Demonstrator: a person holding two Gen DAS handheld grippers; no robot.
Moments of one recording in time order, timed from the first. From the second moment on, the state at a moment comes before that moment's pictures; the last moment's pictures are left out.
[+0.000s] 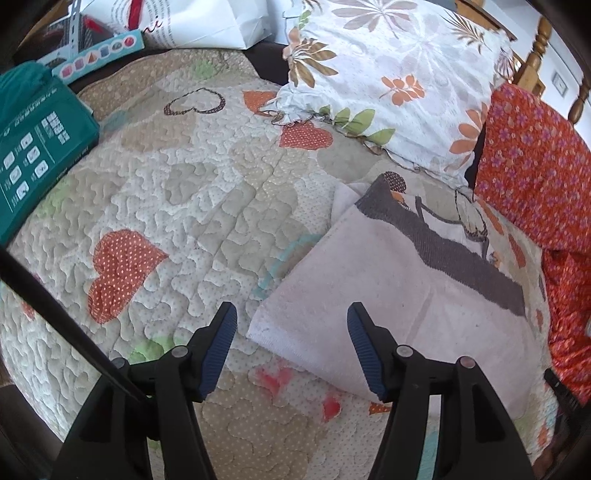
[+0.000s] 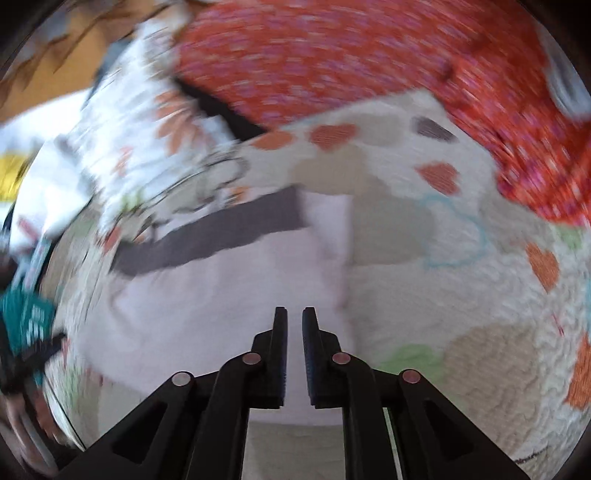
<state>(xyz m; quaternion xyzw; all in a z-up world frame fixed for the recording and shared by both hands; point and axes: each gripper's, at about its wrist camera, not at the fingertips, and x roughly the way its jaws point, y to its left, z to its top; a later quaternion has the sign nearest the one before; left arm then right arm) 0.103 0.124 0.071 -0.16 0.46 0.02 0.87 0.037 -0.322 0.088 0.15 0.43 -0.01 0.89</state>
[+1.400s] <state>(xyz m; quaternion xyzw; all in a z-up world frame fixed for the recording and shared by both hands) 0.096 0.288 0.098 -0.32 0.40 0.14 0.85 0.101 0.074 0.021 -0.21 0.41 0.13 0.88</state>
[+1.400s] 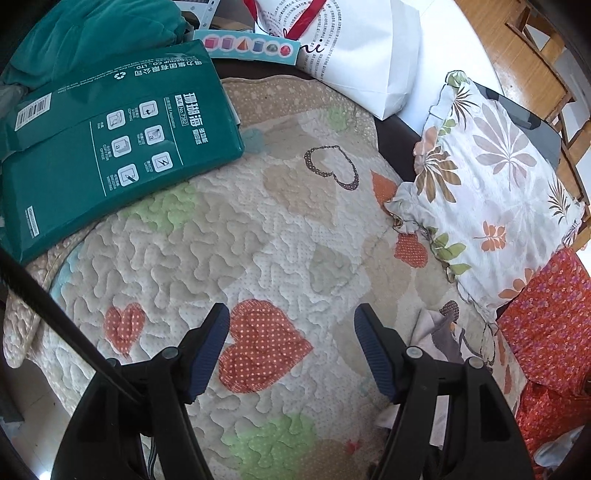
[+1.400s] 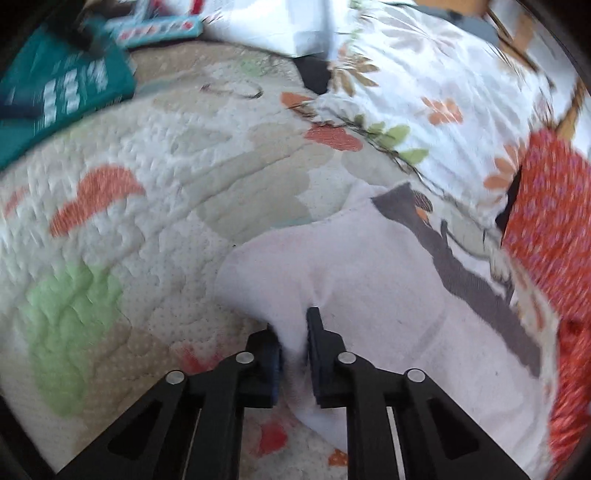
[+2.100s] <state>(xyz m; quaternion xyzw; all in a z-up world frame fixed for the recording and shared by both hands) 0.120 0.080 0.059 -0.23 0.49 -0.09 0.83 0.030 -0.309 0.073 0.22 0.41 -0.04 0.88</state>
